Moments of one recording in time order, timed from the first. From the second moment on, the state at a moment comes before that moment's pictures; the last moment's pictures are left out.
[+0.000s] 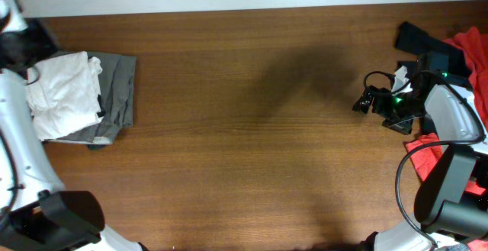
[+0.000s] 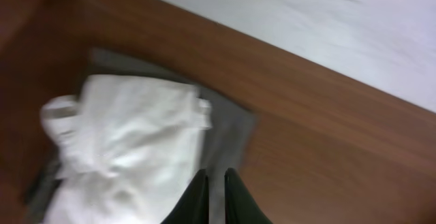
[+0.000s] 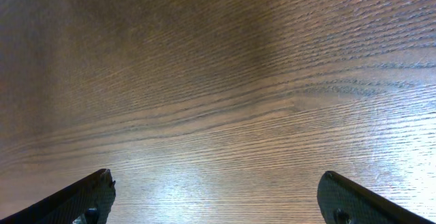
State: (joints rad) left arm 0.37 1.83 2.05 -1.03 0.13 -0.10; right arm -0.33 1.79 1.29 -0.92 -0.36 0.10
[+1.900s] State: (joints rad) left arm 0.23 1.84 2.04 -1.03 0.13 -0.11; right arm 0.09 0.21 1.19 -0.92 -0.29 0.05
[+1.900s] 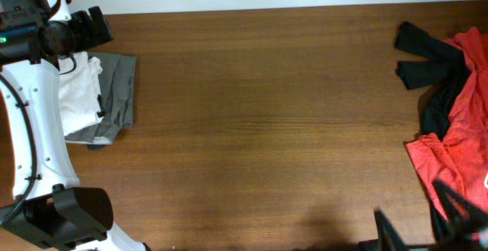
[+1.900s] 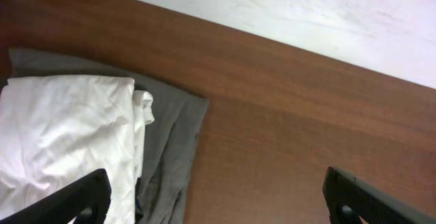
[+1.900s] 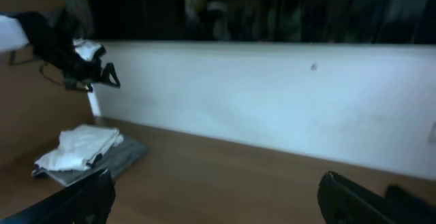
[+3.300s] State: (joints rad) left arm 0.23 1.84 2.04 -1.03 0.13 -0.11; right arm 0.09 0.01 0.04 0.09 -0.04 0.03
